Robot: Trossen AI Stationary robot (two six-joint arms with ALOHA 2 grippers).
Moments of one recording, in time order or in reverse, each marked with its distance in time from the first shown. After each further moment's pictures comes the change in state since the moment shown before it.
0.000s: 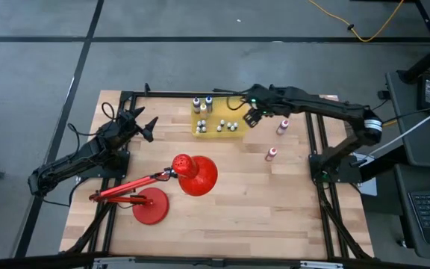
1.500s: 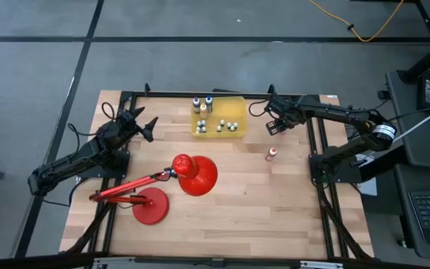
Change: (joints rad) left arm 0.000 0.000 0.000 0.000 0.000 0.000; right arm -0.217 -0.137 -0.452 -0.020 -0.088 0.194
